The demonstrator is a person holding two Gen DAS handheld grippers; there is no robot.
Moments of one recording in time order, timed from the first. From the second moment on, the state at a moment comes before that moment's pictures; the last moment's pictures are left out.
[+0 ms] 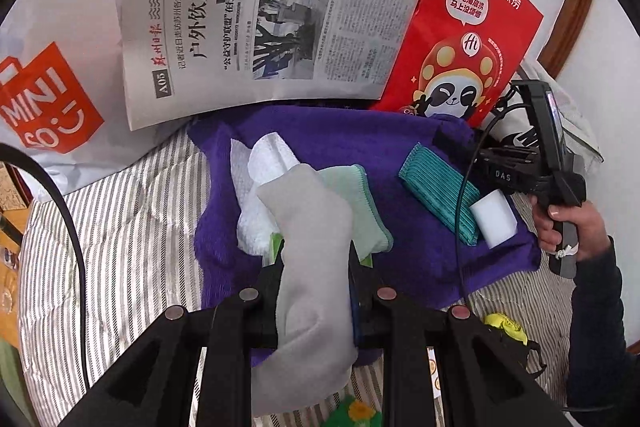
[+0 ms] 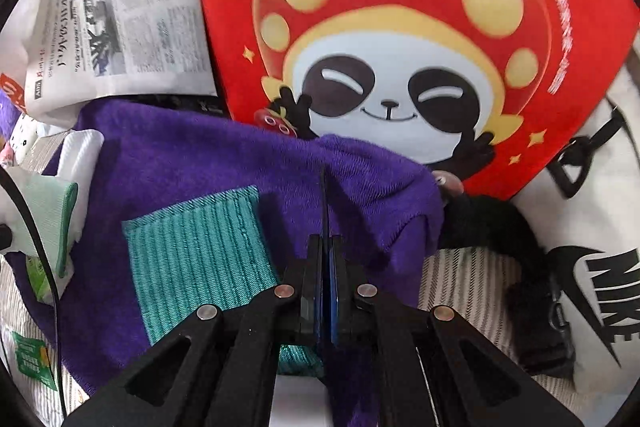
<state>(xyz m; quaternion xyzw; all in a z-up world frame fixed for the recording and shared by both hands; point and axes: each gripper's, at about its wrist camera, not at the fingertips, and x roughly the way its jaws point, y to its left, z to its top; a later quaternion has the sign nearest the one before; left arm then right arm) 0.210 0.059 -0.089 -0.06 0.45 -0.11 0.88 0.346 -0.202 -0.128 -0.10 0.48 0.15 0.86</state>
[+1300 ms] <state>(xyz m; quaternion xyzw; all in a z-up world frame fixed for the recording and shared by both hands) 0.304 0.003 -0.138 -0.05 0.52 -0.11 0.84 0.167 -0.260 -0.081 -0.01 0.44 0.16 0.89</state>
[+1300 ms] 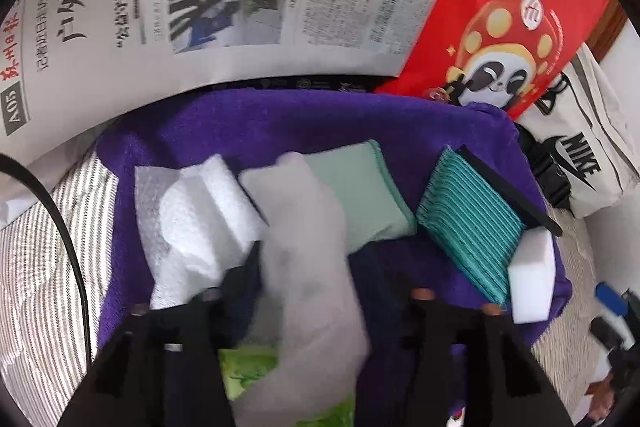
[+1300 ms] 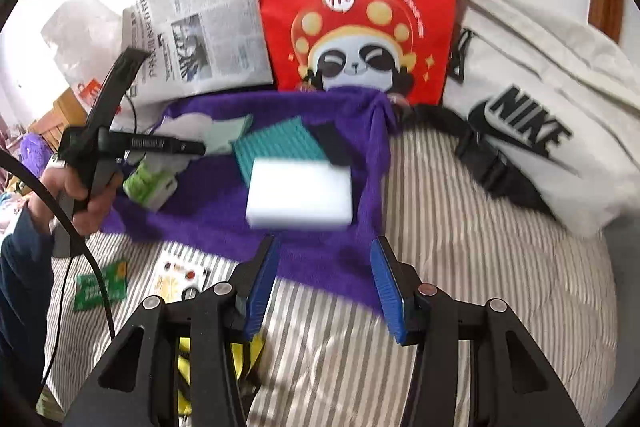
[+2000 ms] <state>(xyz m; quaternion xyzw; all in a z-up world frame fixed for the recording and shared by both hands) 0.202 0.008 -0.084 0.00 0.48 -0.07 0.87 0.091 -0.249 -0.089 0.04 0.45 0.17 0.88</state>
